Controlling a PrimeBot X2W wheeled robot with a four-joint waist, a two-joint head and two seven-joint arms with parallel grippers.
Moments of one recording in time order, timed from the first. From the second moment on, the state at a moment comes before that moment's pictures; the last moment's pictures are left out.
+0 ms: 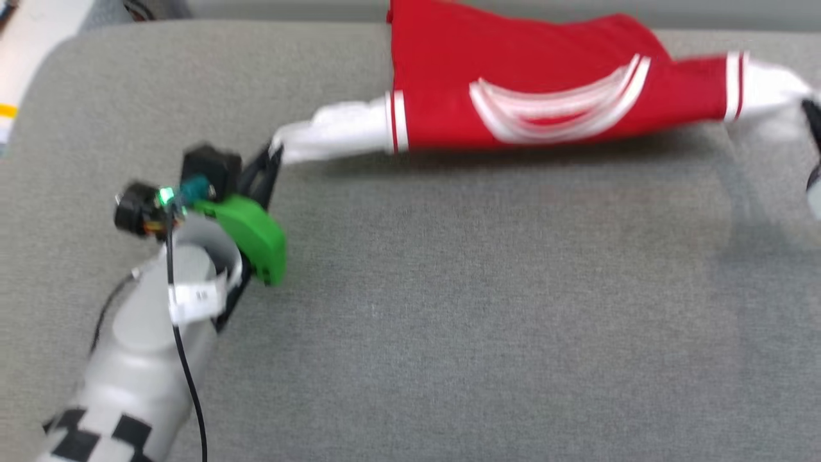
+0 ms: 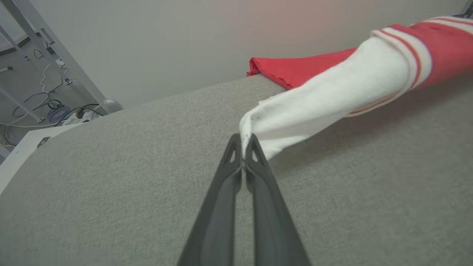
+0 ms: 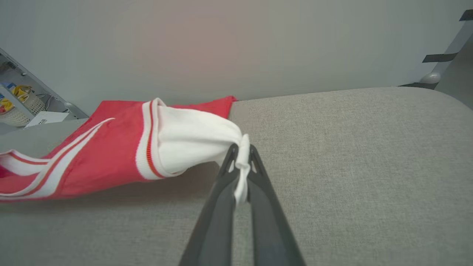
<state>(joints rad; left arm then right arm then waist) -0.77 0.33 -0.55 0.79 -0.44 -0.13 -0.25 -0.75 -0.59 0.31 0.65 0.86 0.13 0.08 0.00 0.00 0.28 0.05</state>
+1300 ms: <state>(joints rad) -0.04 0.52 -0.61 0.28 -0.62 -0.03 0.00 0.07 -0.77 0.39 0.24 0.98 0.13 0.26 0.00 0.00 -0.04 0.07</state>
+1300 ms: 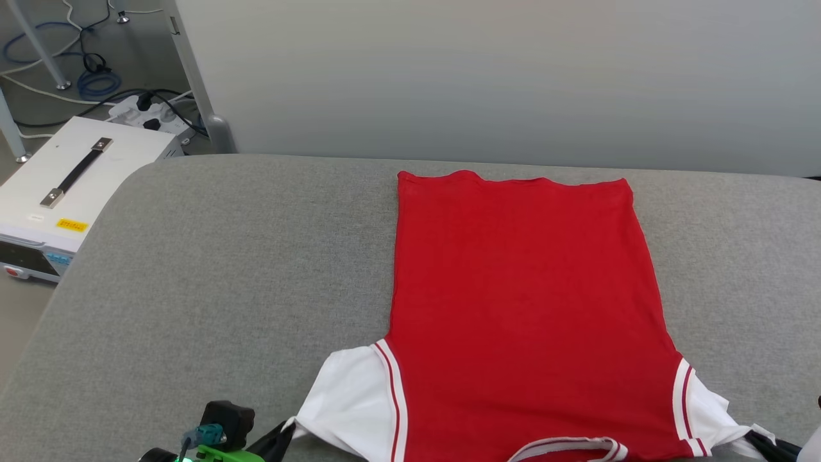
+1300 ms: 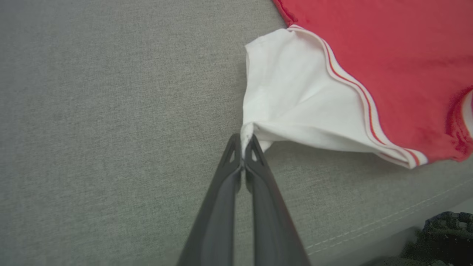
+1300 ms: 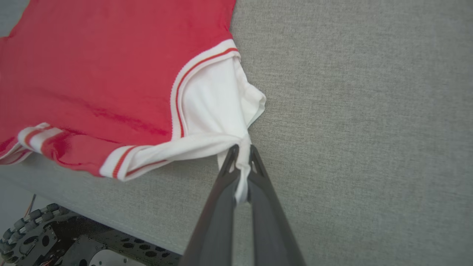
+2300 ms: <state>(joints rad) -0.13 0.58 -0.63 -0.35 -0.64 0.07 0.31 -0.62 -0.60 -0.09 0.12 0.68 0.13 1.13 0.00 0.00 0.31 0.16</state>
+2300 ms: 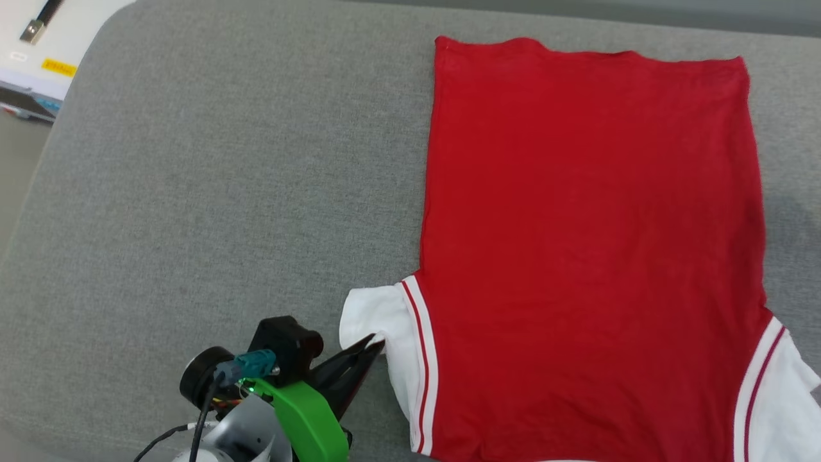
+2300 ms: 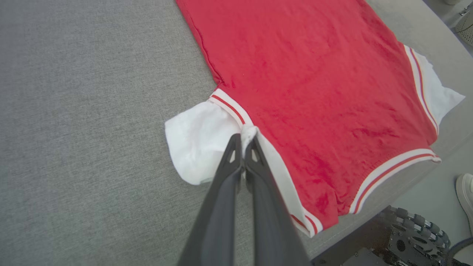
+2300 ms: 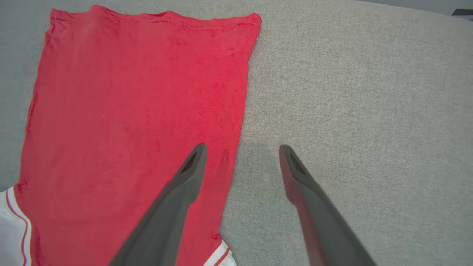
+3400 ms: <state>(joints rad) -0.20 0.53 -0.69 -0.46 -0.59 0.07 0.32 -0.98 -0.65 -0.08 0.46 0.41 0.13 1.17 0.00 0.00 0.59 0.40</state>
